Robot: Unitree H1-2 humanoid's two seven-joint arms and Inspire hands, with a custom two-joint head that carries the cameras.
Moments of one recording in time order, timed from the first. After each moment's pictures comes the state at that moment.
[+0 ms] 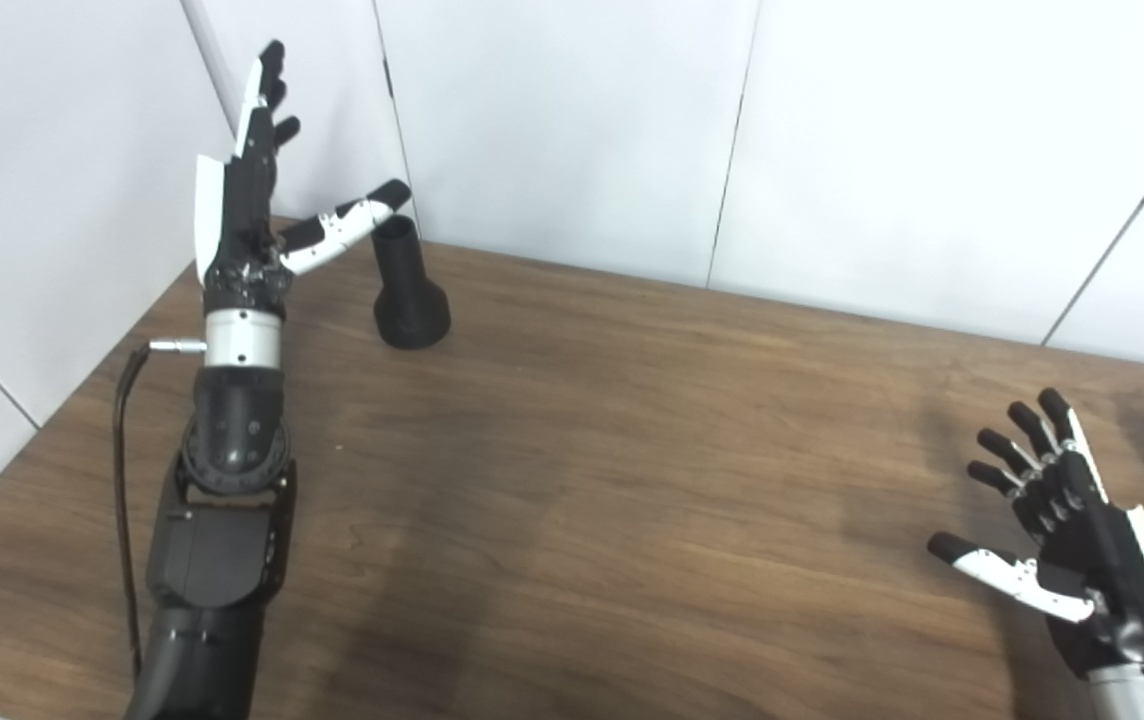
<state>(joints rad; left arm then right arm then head) -0.38 0.35 0.30 -0.03 0.21 -0.10 0.15 -0.07 -0.17 -0.07 -0.04 0.09 -0.11 0.14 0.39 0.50</state>
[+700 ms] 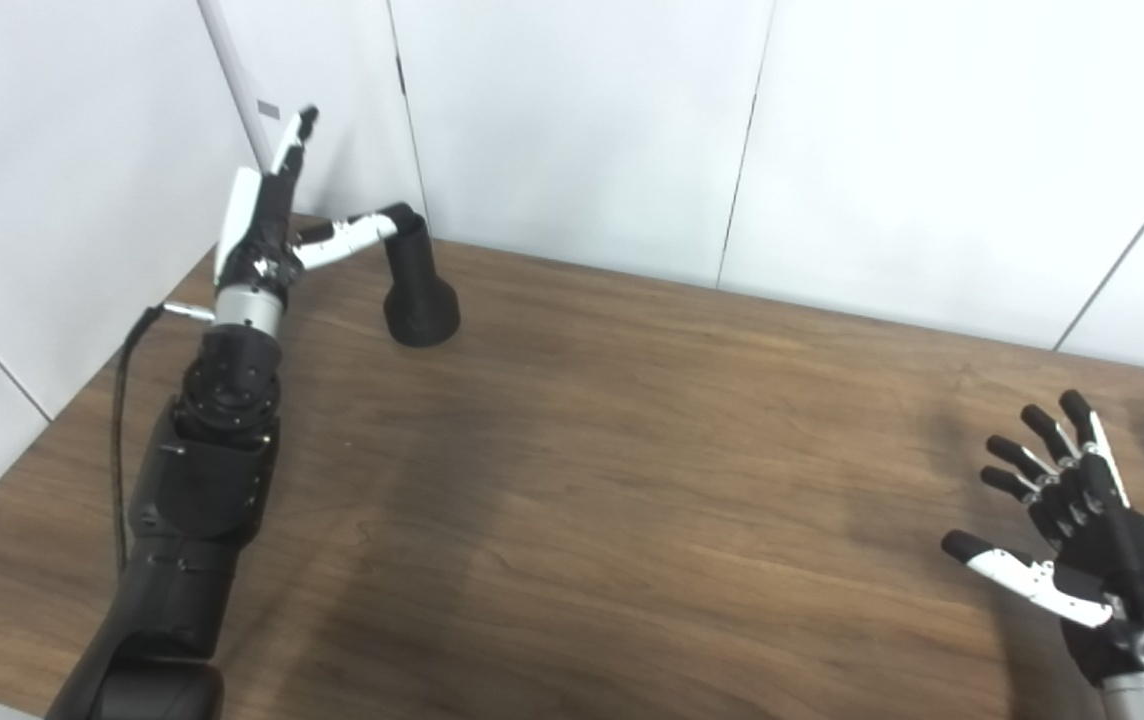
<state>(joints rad) -0.44 0.47 0.22 0.21 0.19 0.10 0.04 -0.05 -0.16 -0.08 -0.12 0.08 -0.04 0.12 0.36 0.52</state>
